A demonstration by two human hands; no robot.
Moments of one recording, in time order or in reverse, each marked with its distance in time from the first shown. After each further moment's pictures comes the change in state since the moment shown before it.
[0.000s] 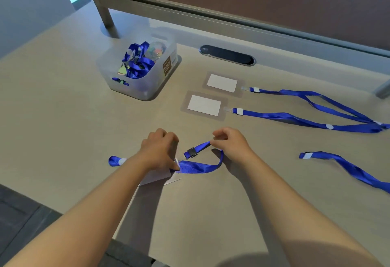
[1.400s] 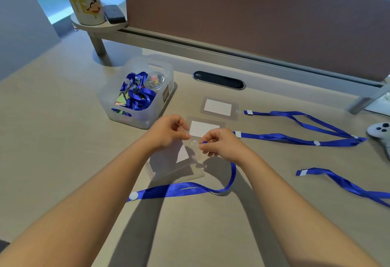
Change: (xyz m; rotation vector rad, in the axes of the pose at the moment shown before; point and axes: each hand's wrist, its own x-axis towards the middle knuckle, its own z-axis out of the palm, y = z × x) left_hand 0.030 0.012 -0.097 -0.628 0.057 0.269; right_hand -0.007 -0.085 0.011 -0.271 -0.162 -0.188
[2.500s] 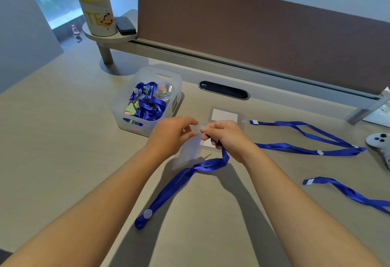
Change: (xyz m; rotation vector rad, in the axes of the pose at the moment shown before) left_hand -0.011 0.003 -0.026 0.427 0.261 0.389; right_hand 0.008 -0.049 0.009 0.212 0.140 0.018
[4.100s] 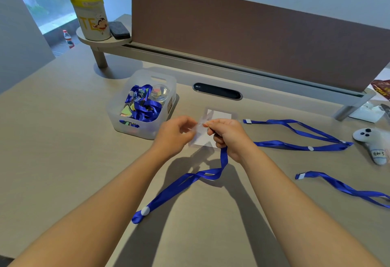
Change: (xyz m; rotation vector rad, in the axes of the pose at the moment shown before) left_hand -0.003 0.015 0.006 -0.408 -0.009 -0.211; right_hand -0.011 0.000 -0.003 0.254 0.136 0.026
